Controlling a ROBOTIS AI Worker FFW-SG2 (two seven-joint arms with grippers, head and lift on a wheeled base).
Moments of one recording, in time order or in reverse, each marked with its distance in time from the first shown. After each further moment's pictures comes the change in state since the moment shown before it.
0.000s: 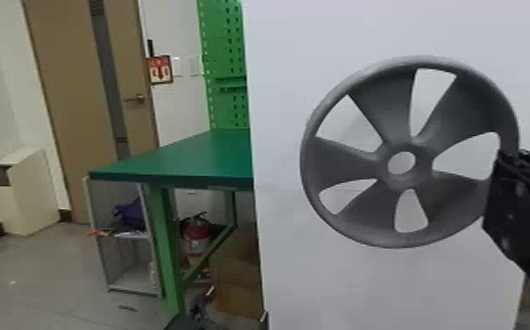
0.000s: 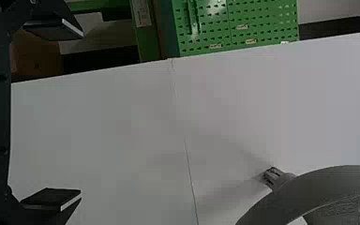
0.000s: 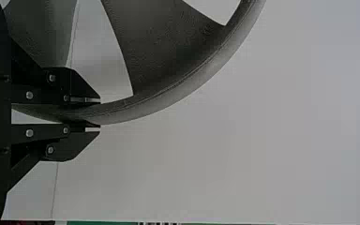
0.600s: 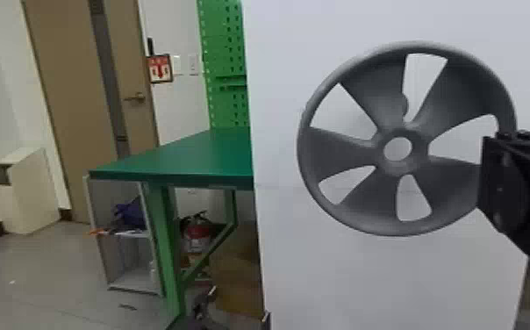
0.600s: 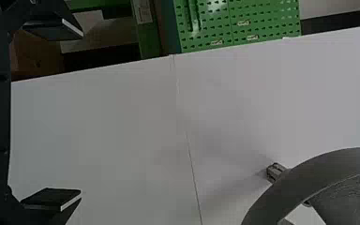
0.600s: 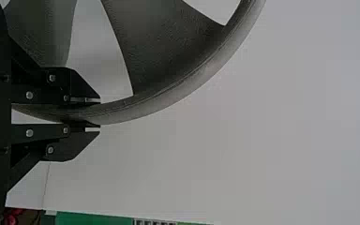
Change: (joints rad) left arm 0.000 0.005 -0.006 0.000 -0.007 0.005 -0.003; right arm -0.103 0.000 0.058 -0.024 0.058 0.157 -0.056
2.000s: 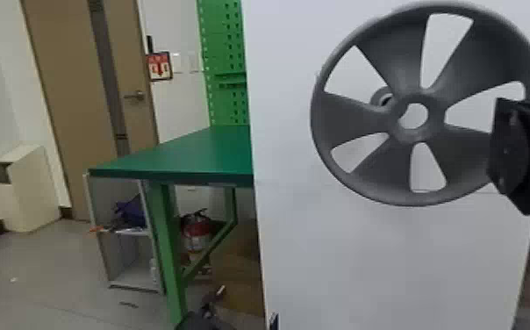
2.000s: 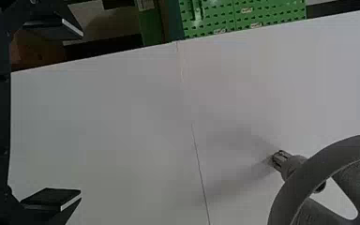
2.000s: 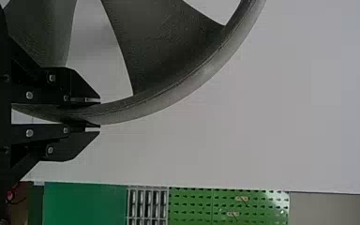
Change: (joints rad) left arm -0.014 0.022 -0.037 0.018 0.001 0.006 0.000; right arm -0.079 0.000 0.000 -0.022 -0.082 0.071 -0.186
